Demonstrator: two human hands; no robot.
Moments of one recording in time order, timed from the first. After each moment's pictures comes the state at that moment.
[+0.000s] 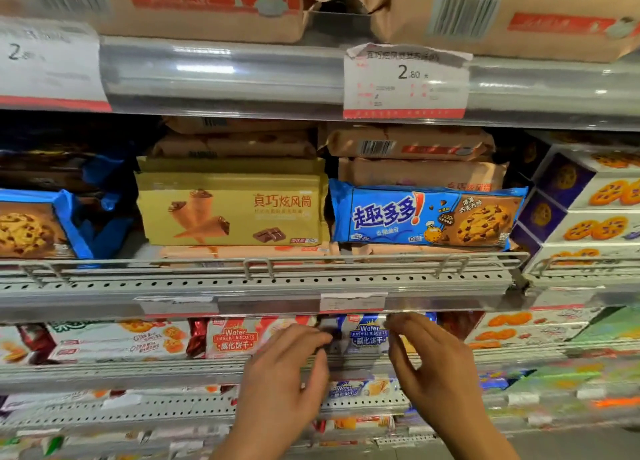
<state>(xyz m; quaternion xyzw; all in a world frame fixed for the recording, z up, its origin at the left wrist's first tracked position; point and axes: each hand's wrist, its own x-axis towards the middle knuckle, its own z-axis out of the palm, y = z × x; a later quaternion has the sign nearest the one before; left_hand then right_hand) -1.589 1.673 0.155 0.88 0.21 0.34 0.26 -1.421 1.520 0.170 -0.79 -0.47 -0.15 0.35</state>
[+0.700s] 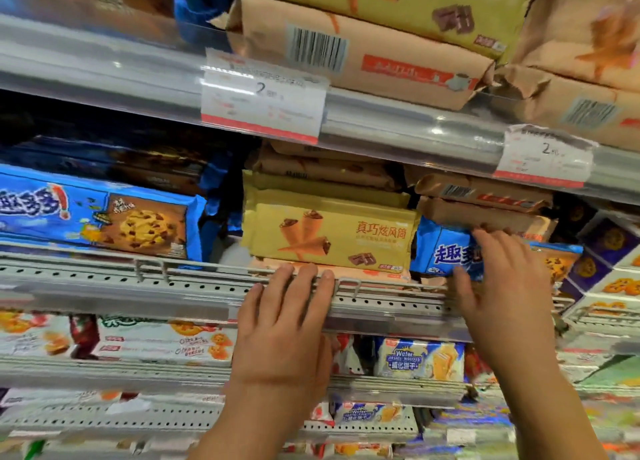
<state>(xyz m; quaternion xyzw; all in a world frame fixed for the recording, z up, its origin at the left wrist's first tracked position) -1.646 1.745 0.216 0.91 0.26 0.31 0.00 -1.430 1.595 0.298 -0.88 -0.35 -0.28 0.14</state>
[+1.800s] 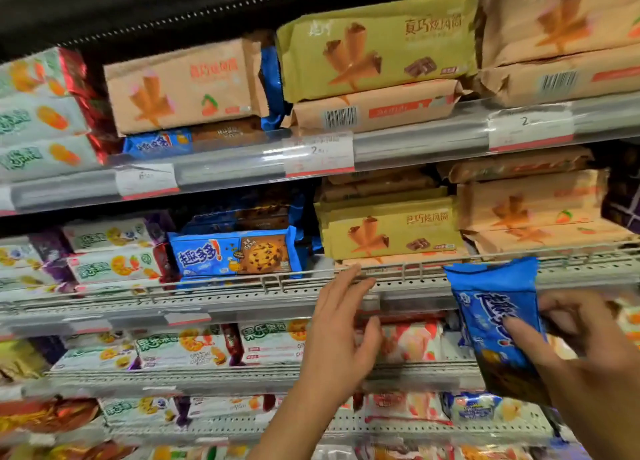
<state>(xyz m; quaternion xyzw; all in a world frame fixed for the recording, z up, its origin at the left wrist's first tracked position) -1.714 1.751 0.241 0.89 0.17 0.36 0.22 -1.556 1.526 0.260 -0.74 -0.31 -0.02 0.59</state>
